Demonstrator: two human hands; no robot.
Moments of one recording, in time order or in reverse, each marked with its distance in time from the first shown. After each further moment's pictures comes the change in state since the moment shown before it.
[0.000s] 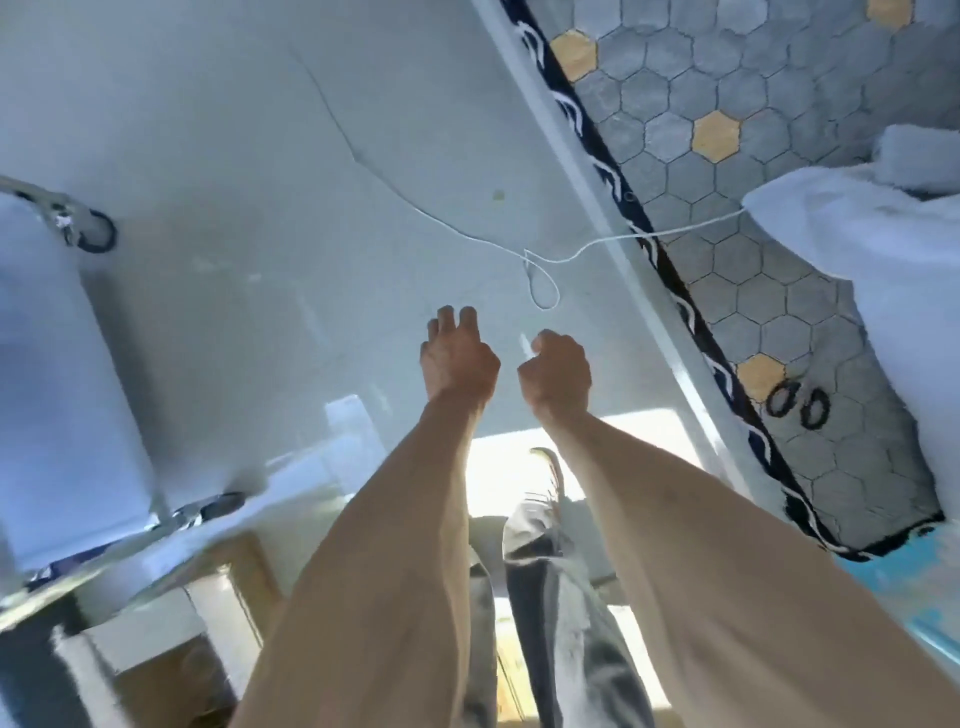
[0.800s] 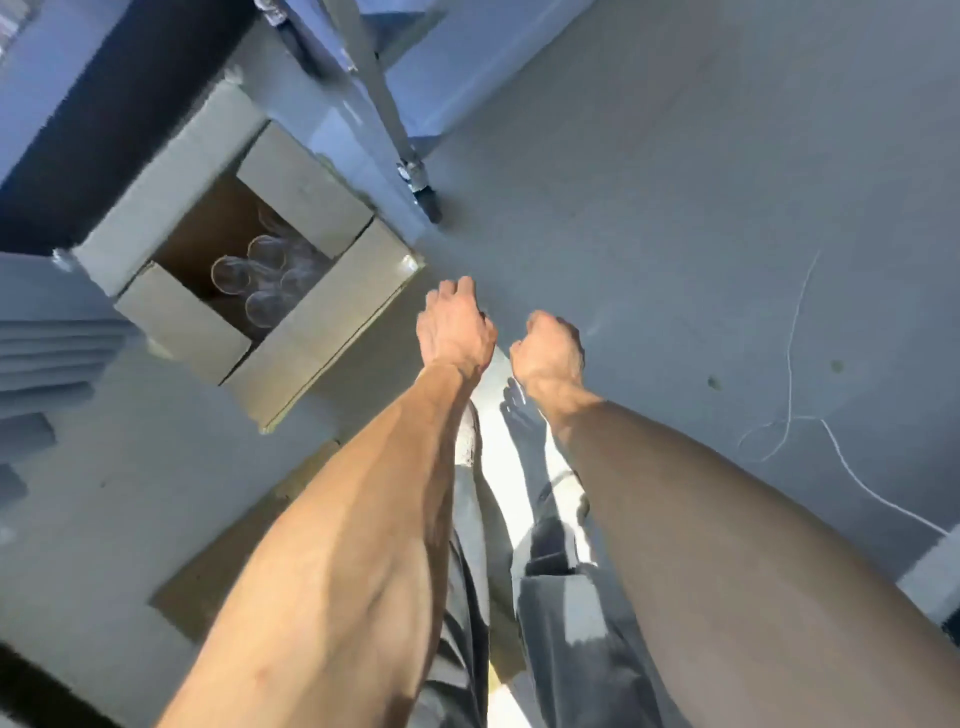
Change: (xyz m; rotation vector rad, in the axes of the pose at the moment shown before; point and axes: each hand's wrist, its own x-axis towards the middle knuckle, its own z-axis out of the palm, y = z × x) left_hand -0.219 -0.412 0.065 -0.571 0.196 -0.943; right_hand -0.244 -0.167 0.337 -0.834 -0.356 -0.790
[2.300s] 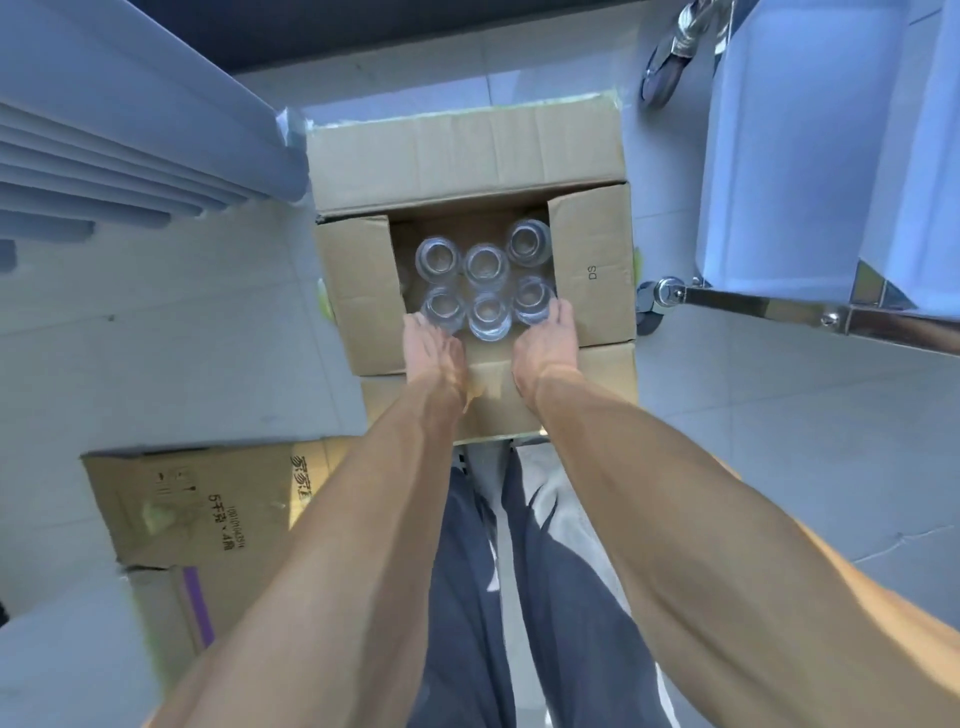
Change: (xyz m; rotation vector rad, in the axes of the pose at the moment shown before) left_hand 0.121 -0.314 -0.052 0.449 -0.577 -0.296; right_hand 0.059 -0.338 0.162 -1.685 -0.233 -0.768
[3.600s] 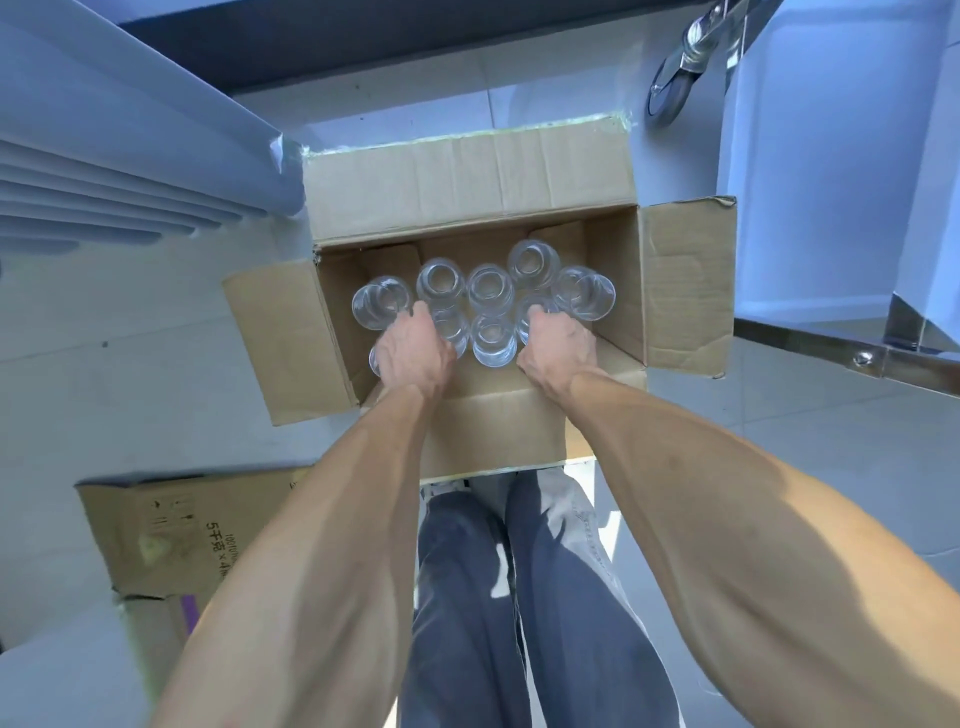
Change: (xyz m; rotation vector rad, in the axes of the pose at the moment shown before) left_hand 0.046 -0.029 0.008 -0.935 0.325 -0.228; right_hand 0.050 0.022 0.003 0.775 0.199 0.146
